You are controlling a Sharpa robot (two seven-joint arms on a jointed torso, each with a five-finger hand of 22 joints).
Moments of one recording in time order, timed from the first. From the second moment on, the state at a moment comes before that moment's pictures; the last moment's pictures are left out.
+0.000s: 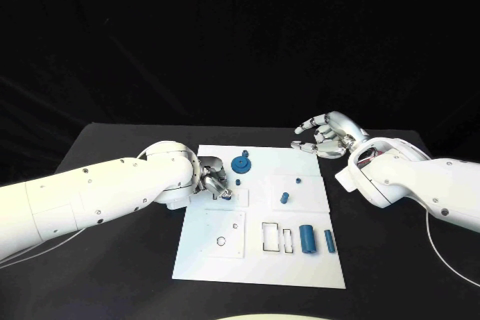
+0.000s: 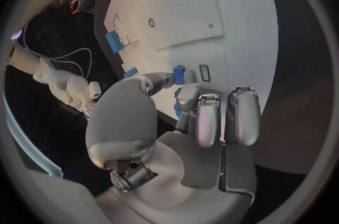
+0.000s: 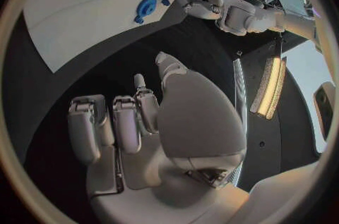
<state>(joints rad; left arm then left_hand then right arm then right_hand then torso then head) 1.27 -0.67 -0.08 1.47 -1.14 0.14 -0.52 1.09 -0.22 0.75 0.21 0.40 0.85 0.05 0.82 0.74 1.32 -0.02 1.24 1.05 1.47 -0.07 1.54 1.31 0.07 1.40 0.04 1.48 1.31 1.32 -0.90 -0.15 1.58 -0.92 -0.59 -0.05 1.40 -0.18 0.17 0.29 0.29 0.83 0.17 0.25 0.33 1.40 0.09 1.38 1.31 1.47 0.02 1.52 1.31 0.01 1.47 0.12 1.53 1.31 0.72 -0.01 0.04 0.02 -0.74</state>
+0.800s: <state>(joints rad) 1.27 -0.66 -0.08 1.44 -1.12 0.16 -0.52 1.03 -0.19 0.73 0.20 0.45 0.88 0.04 0.84 0.77 1.37 -0.04 1.27 1.10 1.47 -0.09 1.56 1.31 0.07 1.41 0.03 1.48 1.31 1.32 -0.90 -0.15 1.58 -0.92 -0.59 -0.05 1.40 -0.18 0.17 0.29 0.29 0.83 0.17 0.25 0.33 1.40 0.09 1.38 1.31 1.47 0.02 1.52 1.31 0.01 1.47 0.12 1.53 1.31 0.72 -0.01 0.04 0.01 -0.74</state>
